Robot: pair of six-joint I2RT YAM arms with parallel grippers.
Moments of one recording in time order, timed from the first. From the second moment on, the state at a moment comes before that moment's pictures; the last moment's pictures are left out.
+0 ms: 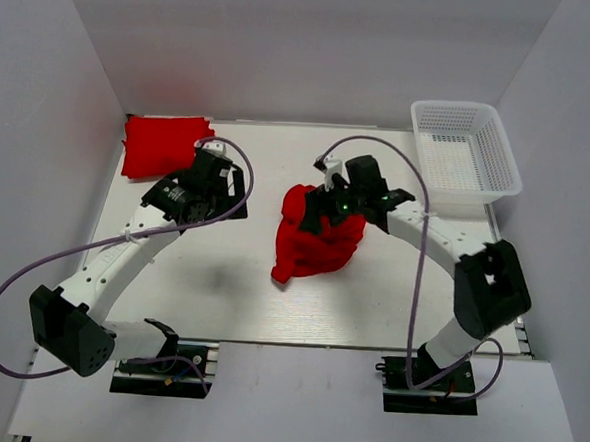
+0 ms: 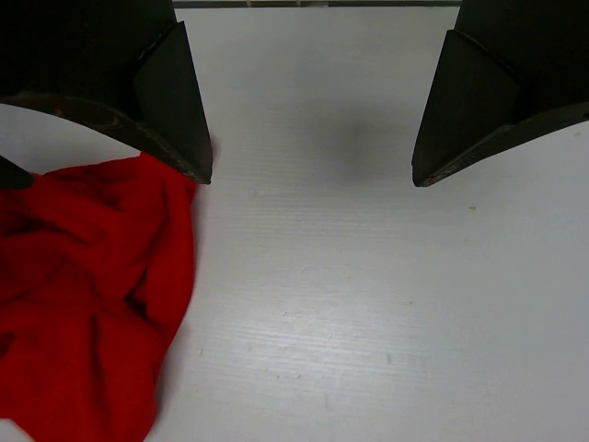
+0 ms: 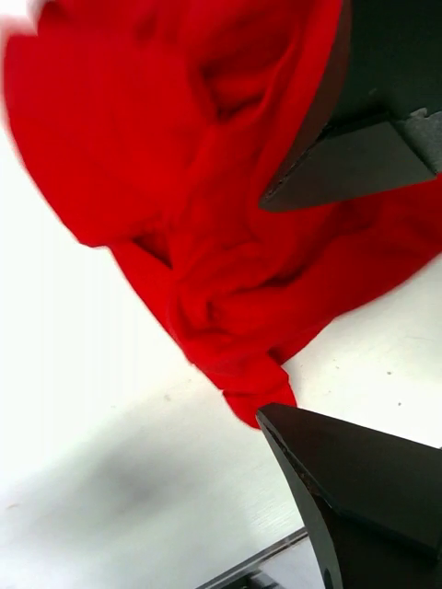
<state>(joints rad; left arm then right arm) -0.49 1.26 1.21 -0.85 -0.30 -0.48 0.58 1.65 1.15 -0.25 -0.50 0.03</state>
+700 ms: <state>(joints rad) -0.55 1.34 1.02 -0.64 0.08 -0.31 0.52 1.30 0.97 -0.35 0.01 0.25</state>
